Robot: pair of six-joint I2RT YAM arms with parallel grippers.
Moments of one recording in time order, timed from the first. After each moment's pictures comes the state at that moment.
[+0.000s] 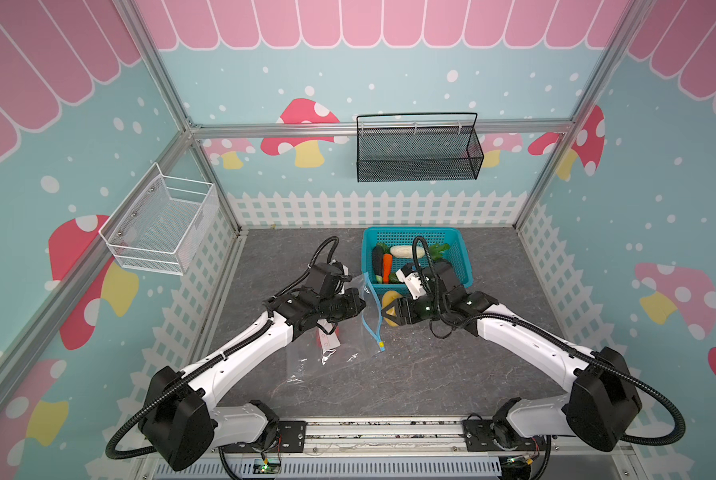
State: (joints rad) left arm -0.58 1.29 0.99 -0.44 0.28 -0.82; right arm 0.63 1.39 1.01 -0.36 -0.44 0.37
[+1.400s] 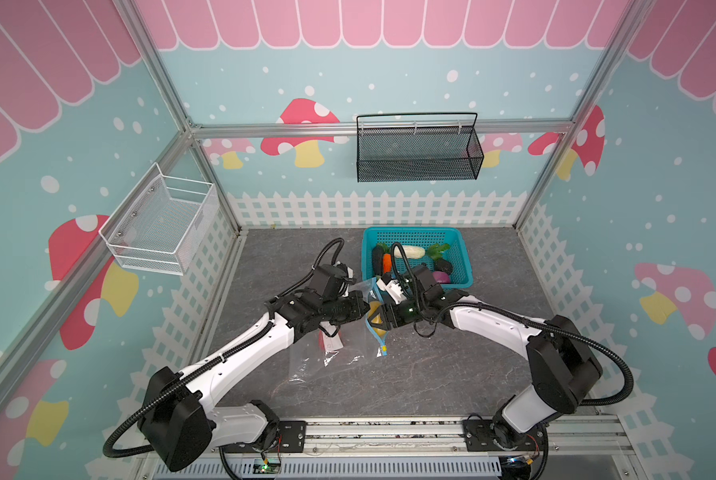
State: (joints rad) left arm -0.62 1.28 1.00 -0.47 0.28 -0.82; right arm 0.66 1.60 1.03 -0.28 -0.58 0.37
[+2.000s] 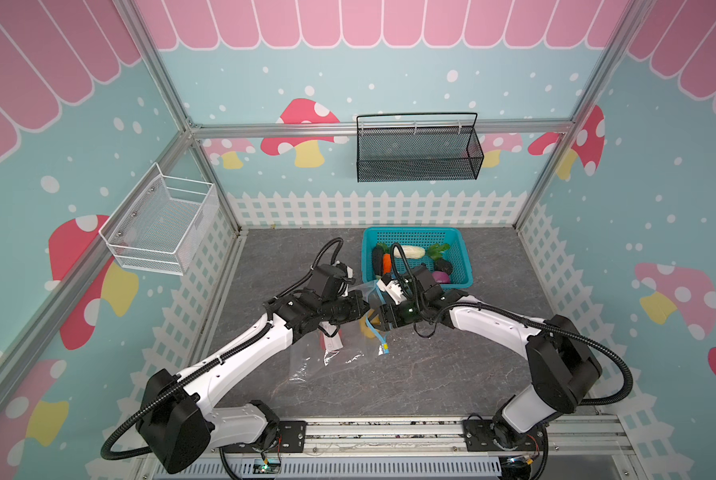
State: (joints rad) left arm -0.62 1.27 1.00 -0.46 0.28 -0.82; right arm 0.66 1.61 1.03 -0.29 -0.58 0.38
